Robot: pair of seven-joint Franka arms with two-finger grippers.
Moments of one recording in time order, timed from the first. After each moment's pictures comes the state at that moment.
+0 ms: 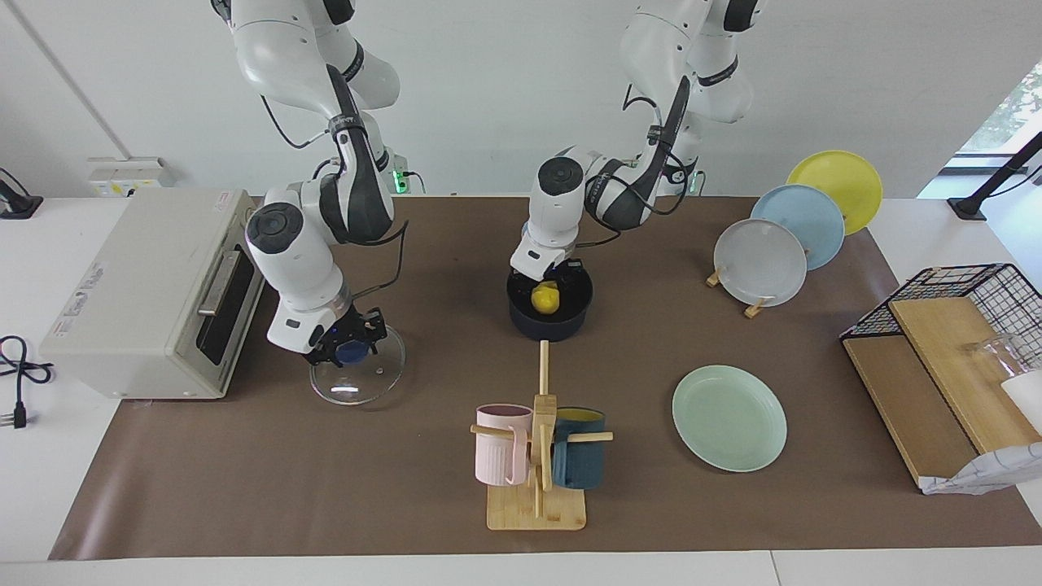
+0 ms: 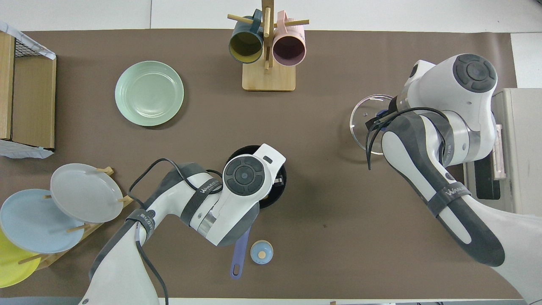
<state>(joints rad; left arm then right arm) -0.72 0.27 -0.05 -2.03 -0.04 2.30 -0.80 -0.01 0.30 0.18 -1.84 -0.01 2.15 -0.22</state>
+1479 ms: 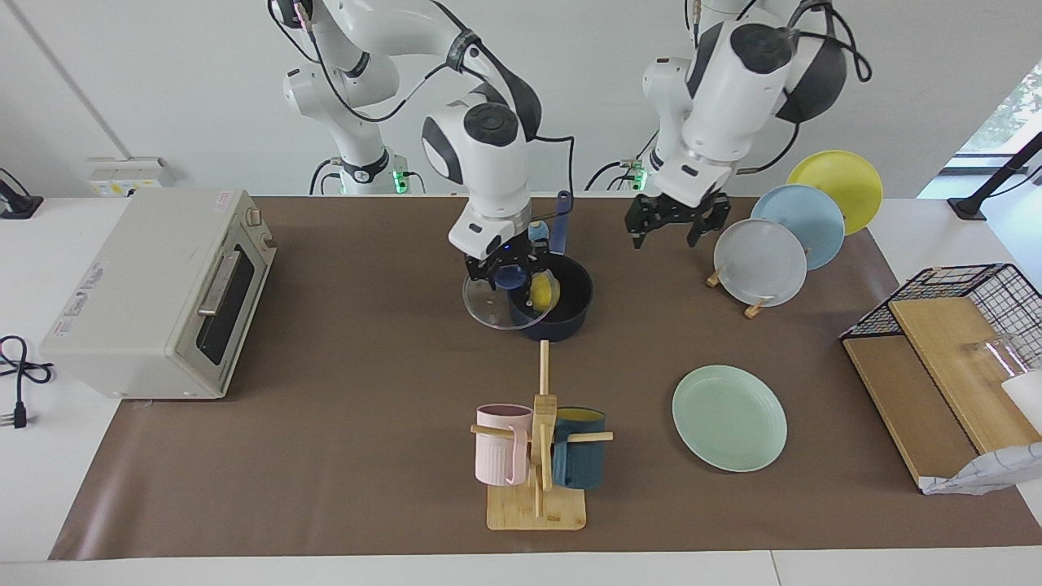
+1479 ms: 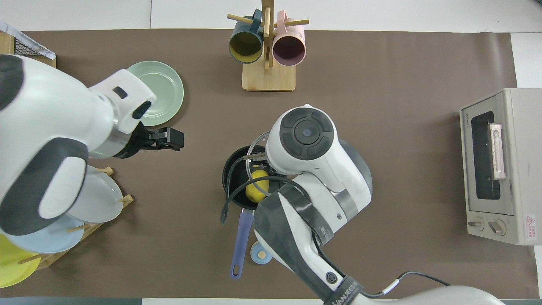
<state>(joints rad) -0.34 -0.04 -0.01 -1.75 -0.07 1.73 -0.31 0.40 0.26 0.26 -1.73 -0.01 2.03 0.59</state>
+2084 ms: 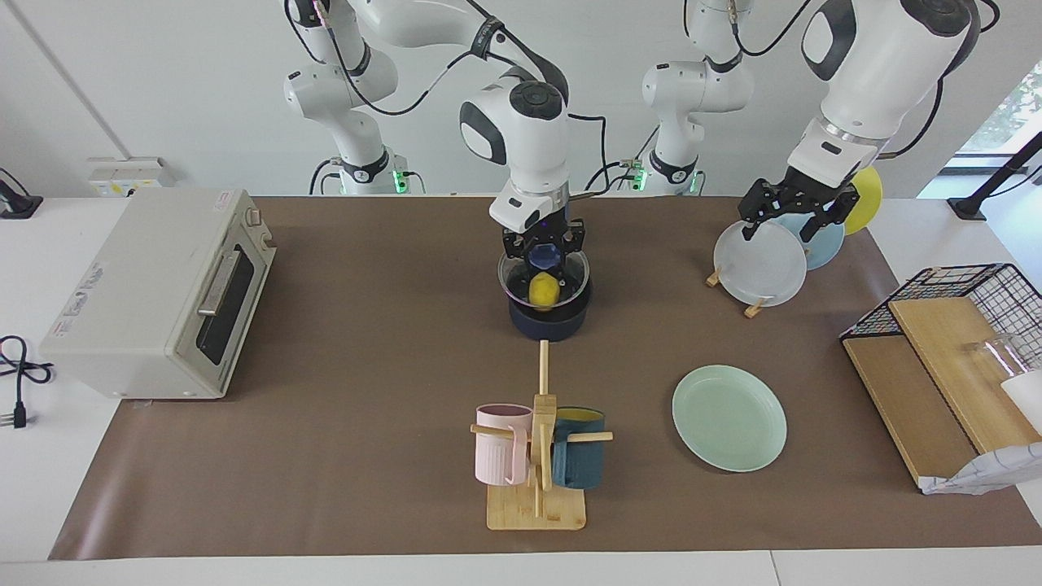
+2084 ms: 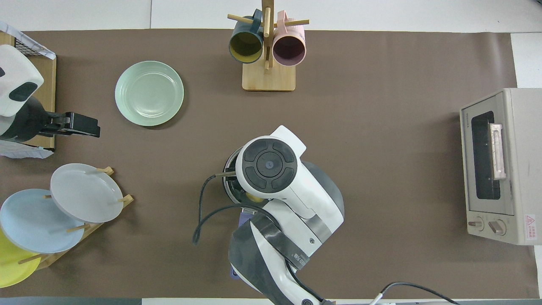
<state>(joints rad) -0.14 -0.04 -0.01 -1.69 -0.03 1.66 -0.04 0.47 0.26 0.26 -1.75 -0.01 2.08 0.70</state>
